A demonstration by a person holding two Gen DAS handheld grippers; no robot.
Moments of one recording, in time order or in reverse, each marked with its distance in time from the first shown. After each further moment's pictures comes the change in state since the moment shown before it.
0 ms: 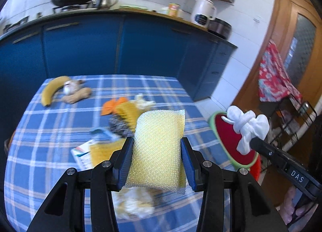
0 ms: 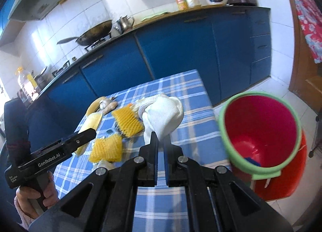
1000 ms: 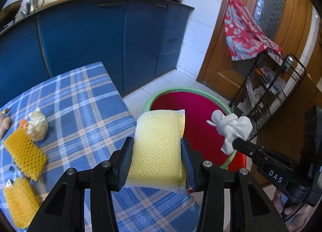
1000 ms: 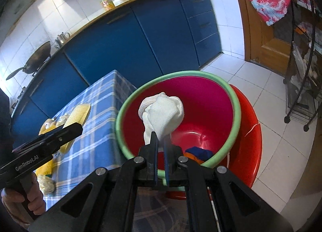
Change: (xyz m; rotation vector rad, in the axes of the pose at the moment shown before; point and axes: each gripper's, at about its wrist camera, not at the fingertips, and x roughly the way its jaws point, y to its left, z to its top) left arm 0.124 -0.161 0.008 0.260 0.176 -0.152; right arm 0.001 -0.175 -0.017 0.251 0.027 -0.241
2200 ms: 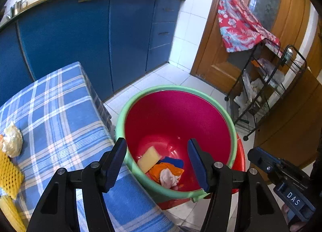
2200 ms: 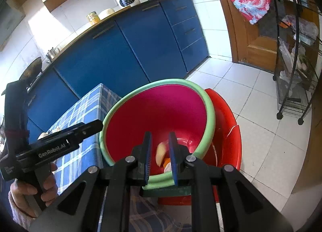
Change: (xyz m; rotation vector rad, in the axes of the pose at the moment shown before) left arm 0.041 -0.030 0.021 0.030 0.037 -0.026; right arm -0.018 -0.035 -0.003 0.072 -0.069 -0.037
